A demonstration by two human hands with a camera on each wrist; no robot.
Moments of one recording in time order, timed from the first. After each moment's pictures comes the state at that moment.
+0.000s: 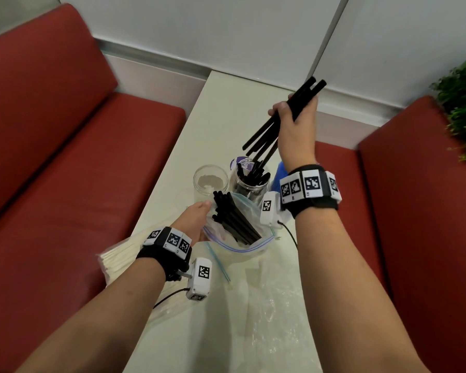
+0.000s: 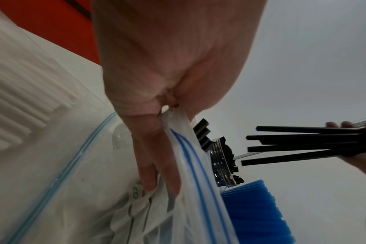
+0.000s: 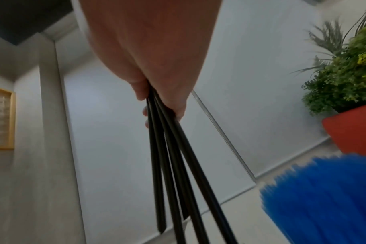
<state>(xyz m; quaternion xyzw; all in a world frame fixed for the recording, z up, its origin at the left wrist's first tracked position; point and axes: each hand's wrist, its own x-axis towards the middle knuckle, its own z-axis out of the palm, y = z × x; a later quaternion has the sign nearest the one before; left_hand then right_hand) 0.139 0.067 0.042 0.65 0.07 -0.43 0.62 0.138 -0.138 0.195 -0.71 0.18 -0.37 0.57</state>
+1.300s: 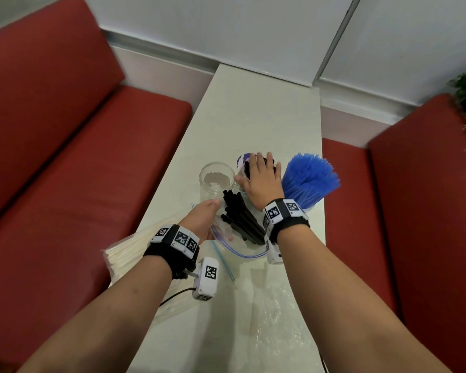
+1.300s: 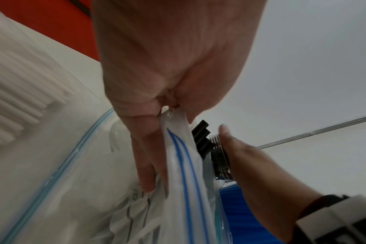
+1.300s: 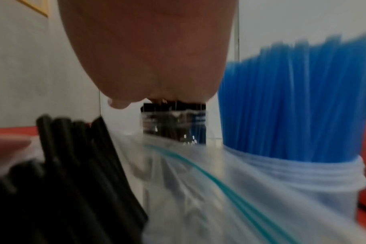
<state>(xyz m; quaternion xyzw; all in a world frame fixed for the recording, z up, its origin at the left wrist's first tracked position) 0.143 0.066 0.036 0.62 0.05 -0.47 0.62 0.137 -0.116 0.063 -0.98 0.17 0.05 0.12</state>
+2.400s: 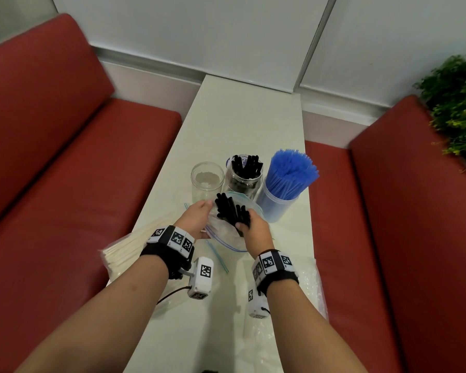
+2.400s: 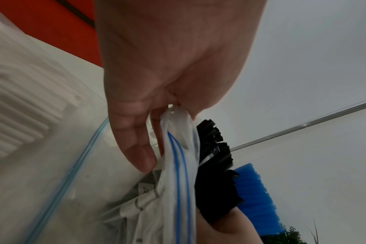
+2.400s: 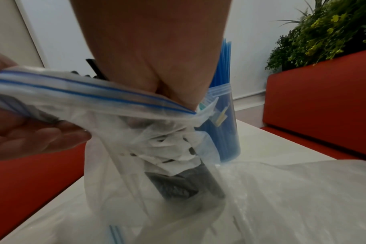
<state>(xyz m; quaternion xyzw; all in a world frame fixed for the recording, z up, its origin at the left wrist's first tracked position) 0.118 0.071 0.043 0.69 0.04 -0.41 0.59 0.017 -0.067 0.010 -0.85 0.29 -0.07 0.44</state>
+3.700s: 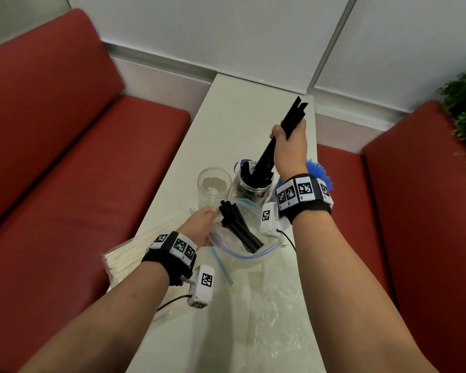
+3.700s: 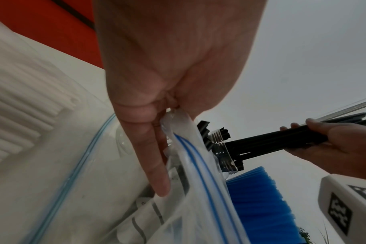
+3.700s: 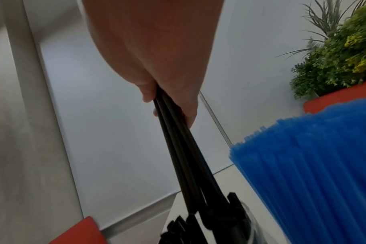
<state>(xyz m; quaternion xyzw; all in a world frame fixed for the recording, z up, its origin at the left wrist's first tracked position) 0.135 0.066 0.029 0.65 0.08 -0.44 0.62 0.153 -0.148 0.149 -0.75 0.27 -0.30 0.52</state>
